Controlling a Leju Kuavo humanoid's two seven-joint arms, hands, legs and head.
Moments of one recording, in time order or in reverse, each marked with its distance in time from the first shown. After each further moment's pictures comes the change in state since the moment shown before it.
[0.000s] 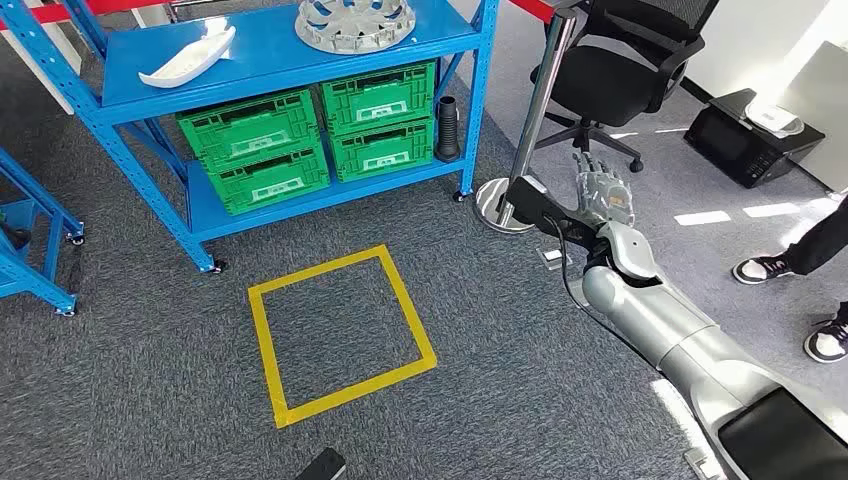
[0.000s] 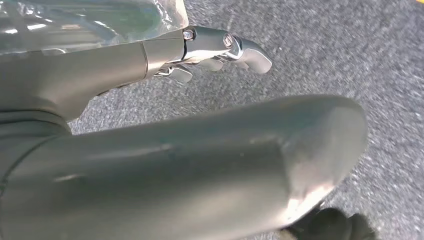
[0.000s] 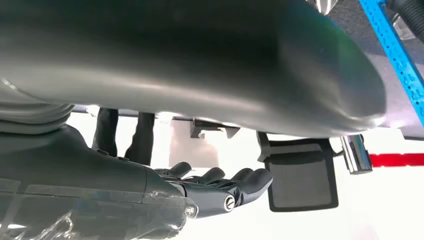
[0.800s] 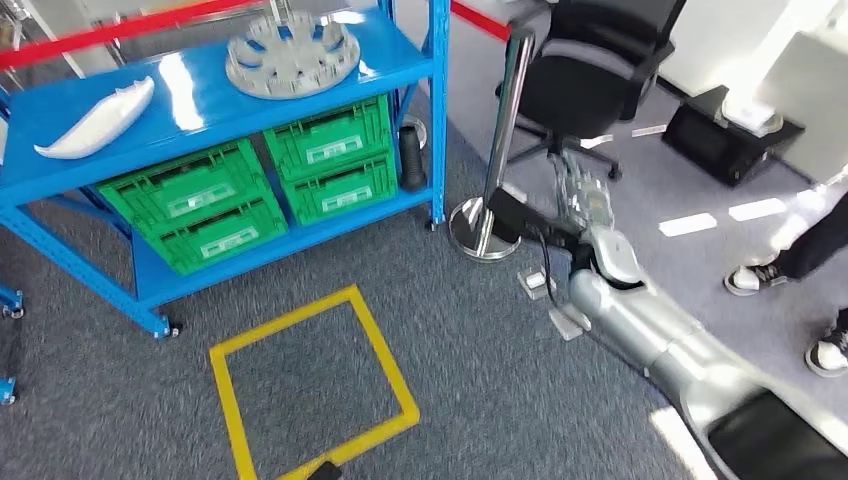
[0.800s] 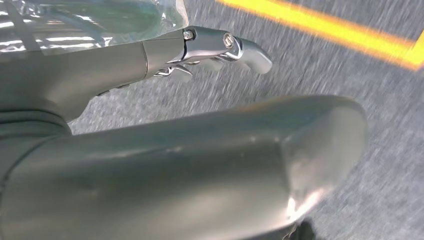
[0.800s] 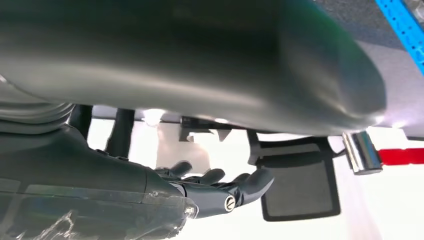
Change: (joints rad) left arm 0.007 0.006 0.001 0.000 -0.026 0.004 0.002; right arm 0.010 0.016 0.002 -0.036 0.010 0.015 -0.016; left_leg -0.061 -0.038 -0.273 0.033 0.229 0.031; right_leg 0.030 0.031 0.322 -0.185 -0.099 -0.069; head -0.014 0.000
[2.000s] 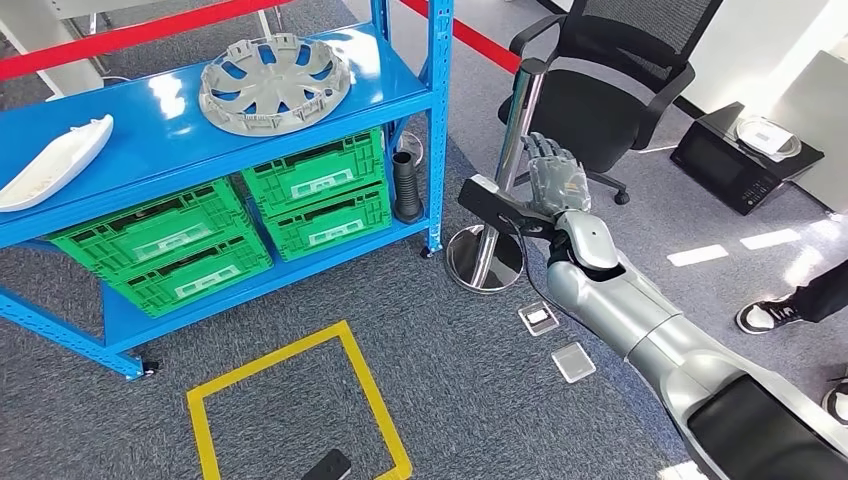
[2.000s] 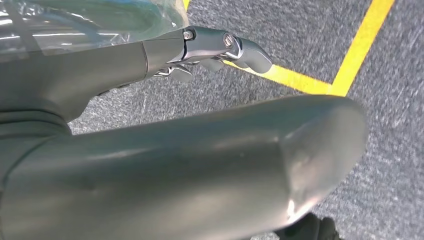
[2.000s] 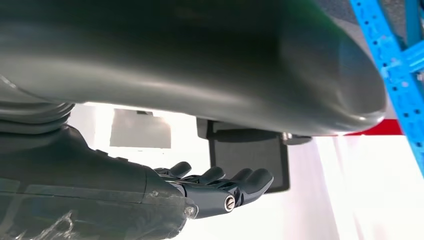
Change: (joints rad) left arm -0.012 -0.012 0.013 -0.006 -0.056 -0.001 0.012; right arm -0.052 0.082 0.027 0.017 0.102 -0.001 -0.041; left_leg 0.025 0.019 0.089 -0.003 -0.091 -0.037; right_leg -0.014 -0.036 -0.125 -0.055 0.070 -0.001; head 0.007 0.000
